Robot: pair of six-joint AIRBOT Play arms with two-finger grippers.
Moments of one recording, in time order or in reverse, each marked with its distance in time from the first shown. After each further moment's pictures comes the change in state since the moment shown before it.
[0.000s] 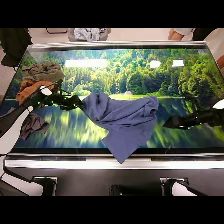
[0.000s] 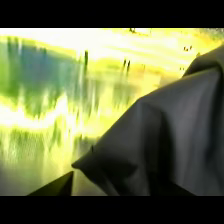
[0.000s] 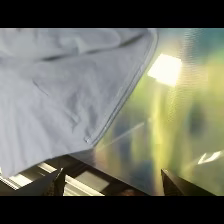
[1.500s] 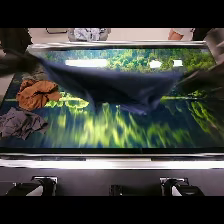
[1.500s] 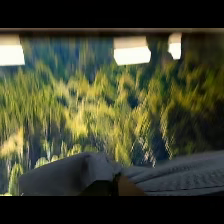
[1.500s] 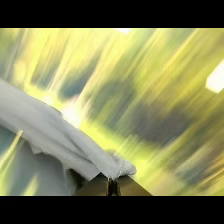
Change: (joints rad) left arm -0.005 0.740 0.242 0.235 -0.075 0.068; right arm 0.348 0.462 0.433 -0.299 -0.425 0.138
